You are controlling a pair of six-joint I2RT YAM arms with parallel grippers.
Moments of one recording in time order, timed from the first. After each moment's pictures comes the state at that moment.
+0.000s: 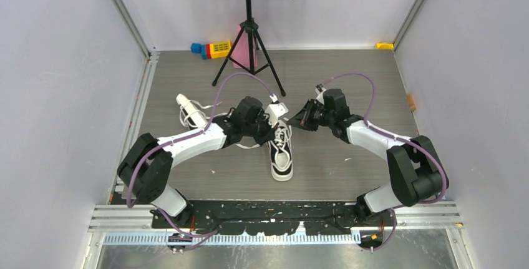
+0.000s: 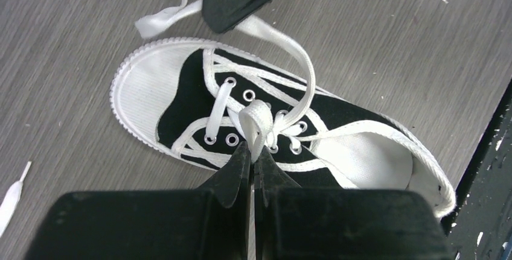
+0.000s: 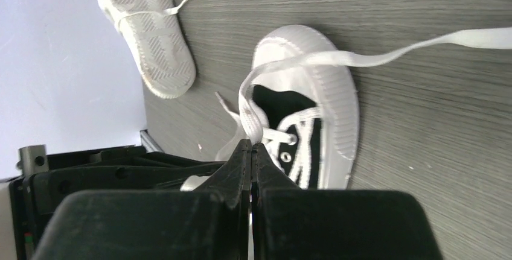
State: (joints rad) left arm -0.76 1.54 0.94 -0.10 0.31 0.16; right arm 0.38 1.46 0.74 0.13 -0.48 0.84
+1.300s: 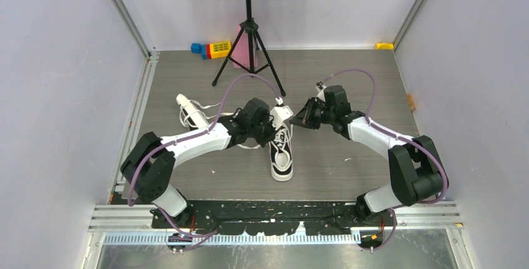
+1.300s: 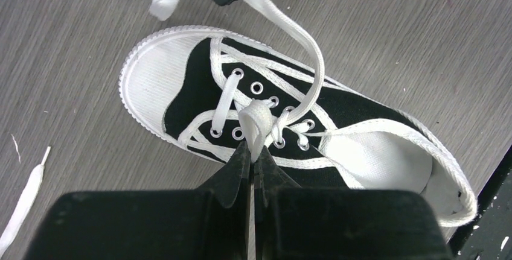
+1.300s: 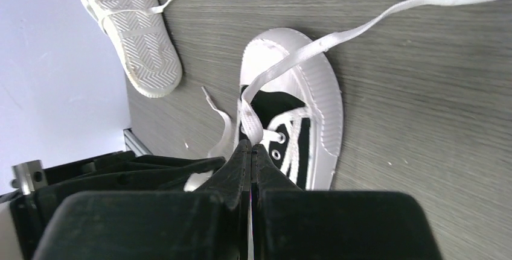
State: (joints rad) left arm -0.81 1.56 1.00 -0.19 0.18 0.18; right arm 0.36 1.45 0.79 -0.01 -0.45 0.76
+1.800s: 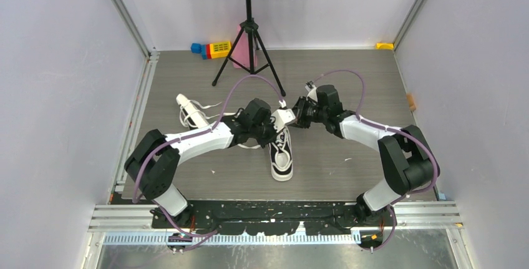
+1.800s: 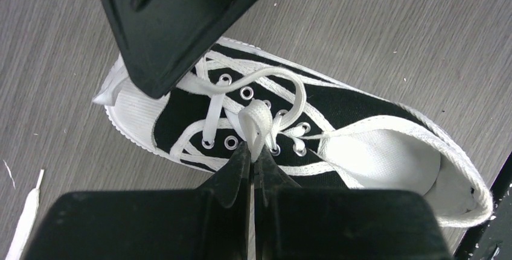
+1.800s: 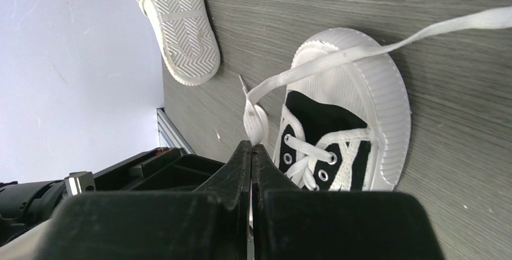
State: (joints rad) left arm -0.81 1.60 1.00 -0.18 0.23 0.26; right arm 0.41 1.55 0.81 0.16 -0.56 0.85
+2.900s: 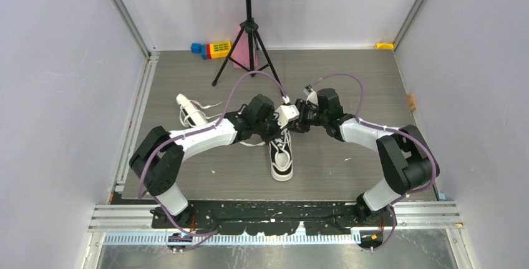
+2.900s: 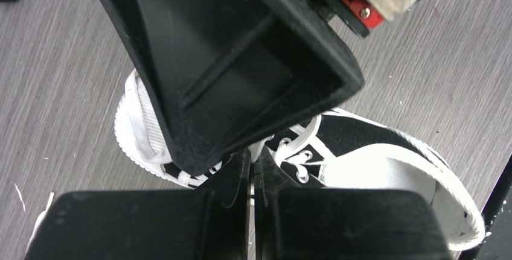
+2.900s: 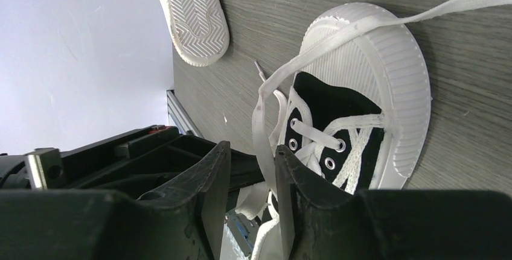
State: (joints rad) left arm -0.81 1.64 1.06 -0.18 0.26 0.26; right arm 0.41 1.57 0.76 0.23 -0.64 0.87
